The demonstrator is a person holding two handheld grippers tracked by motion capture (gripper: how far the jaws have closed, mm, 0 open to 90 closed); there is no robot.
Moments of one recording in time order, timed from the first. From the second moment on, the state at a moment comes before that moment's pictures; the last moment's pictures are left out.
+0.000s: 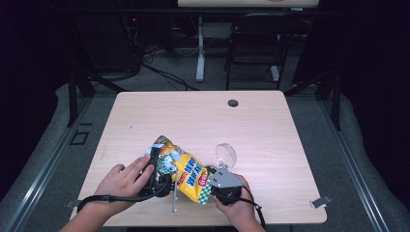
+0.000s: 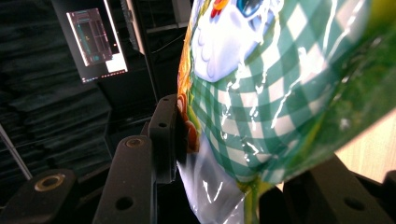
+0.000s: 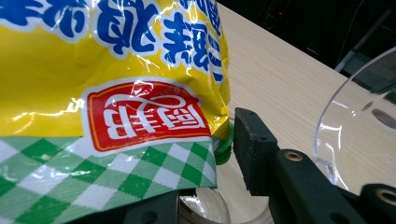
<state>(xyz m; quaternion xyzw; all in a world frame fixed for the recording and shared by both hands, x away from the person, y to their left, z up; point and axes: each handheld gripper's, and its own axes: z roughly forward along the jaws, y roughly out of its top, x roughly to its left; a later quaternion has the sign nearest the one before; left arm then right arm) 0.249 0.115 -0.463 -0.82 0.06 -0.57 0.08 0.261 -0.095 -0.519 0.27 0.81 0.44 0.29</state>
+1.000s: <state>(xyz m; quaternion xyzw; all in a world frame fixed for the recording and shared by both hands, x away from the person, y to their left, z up) 0.249 0.109 -0.457 -0.81 0.08 -0.57 0.10 0.261 -0.097 -0.519 0.27 0.81 0.43 0.29</state>
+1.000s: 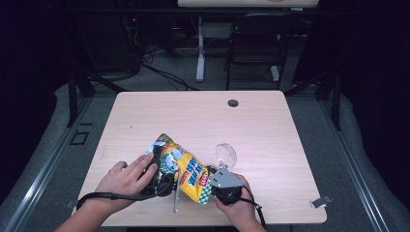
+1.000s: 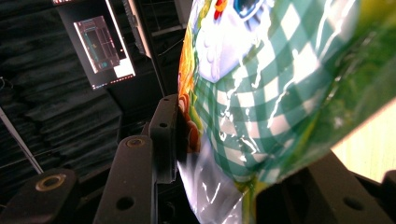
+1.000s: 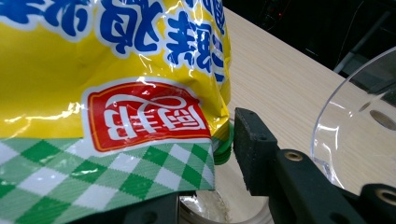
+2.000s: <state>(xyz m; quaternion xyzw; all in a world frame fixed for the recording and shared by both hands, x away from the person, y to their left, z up) 0.248 0.101 -0.450 -0.80 0.11 -0.58 0.11 0.261 -0.101 -0.517 0.27 0.80 0.44 0.29</state>
